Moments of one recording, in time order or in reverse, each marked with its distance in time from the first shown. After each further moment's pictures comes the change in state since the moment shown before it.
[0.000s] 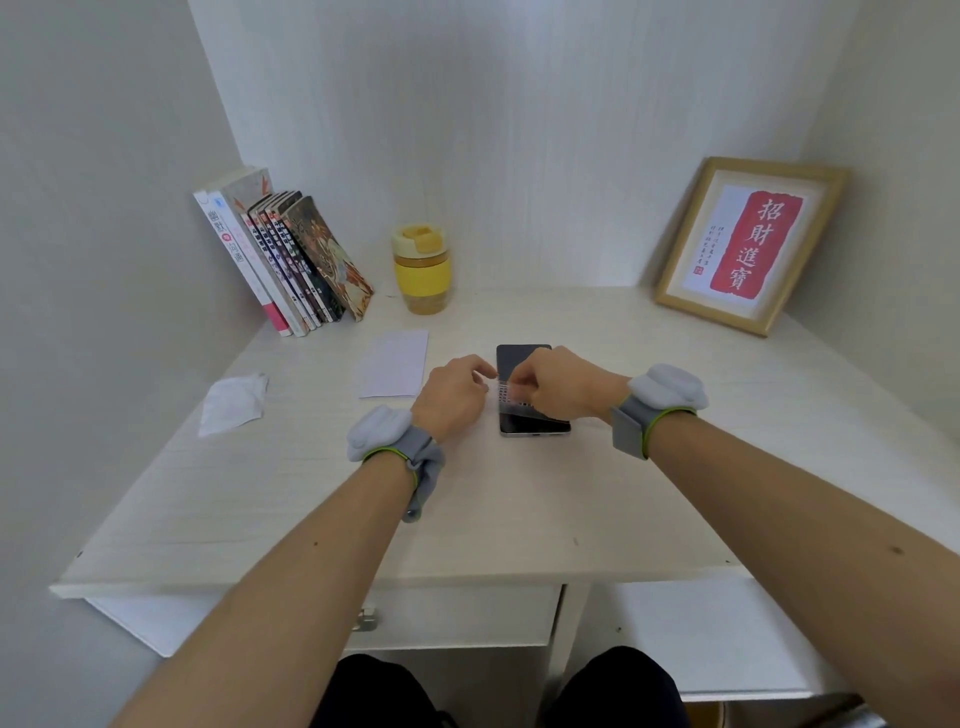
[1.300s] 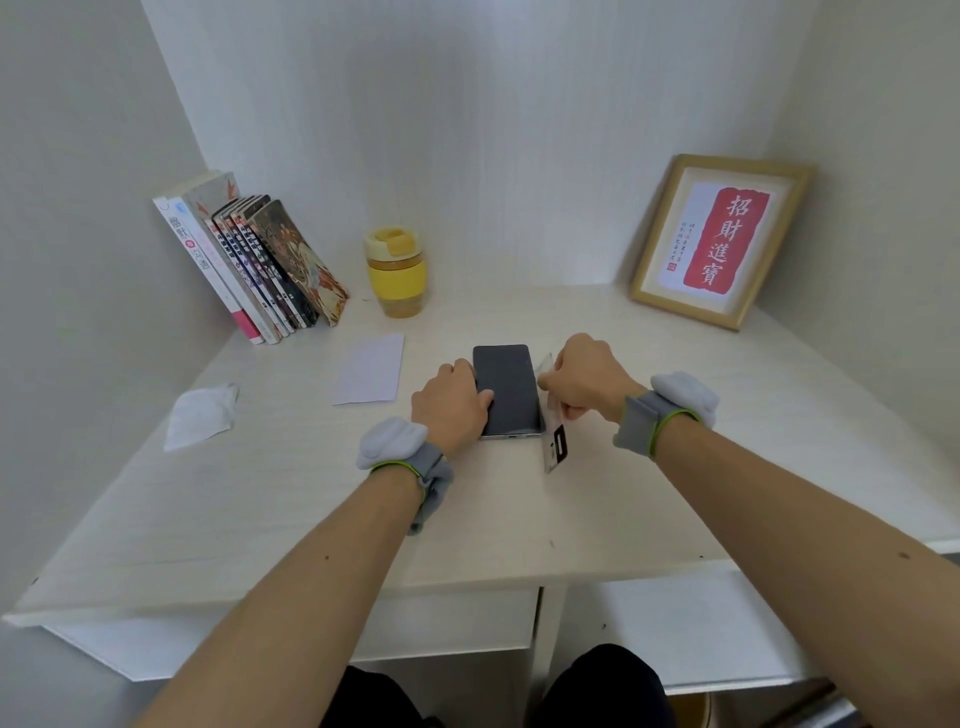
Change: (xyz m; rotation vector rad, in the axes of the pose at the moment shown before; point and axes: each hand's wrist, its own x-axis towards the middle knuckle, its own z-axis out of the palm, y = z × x) left_hand 0.008 0.010 0.032 0.327 0.066 -0.007; right_hand -0.015 0.034 -0.006 0.407 0.270 0.417
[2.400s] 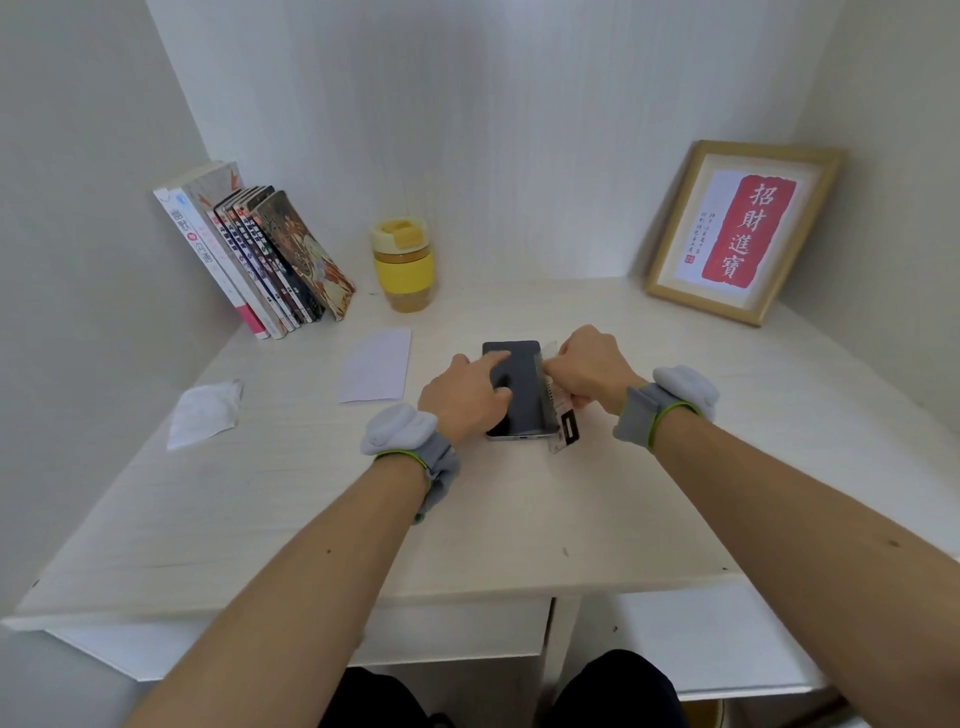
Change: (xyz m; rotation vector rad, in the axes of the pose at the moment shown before) left_hand 0.010 0.002 -0.007 -0.005 -0.126 0.045; right_hand 0.015 -0.007 0.008 0.047 0.043 0.025
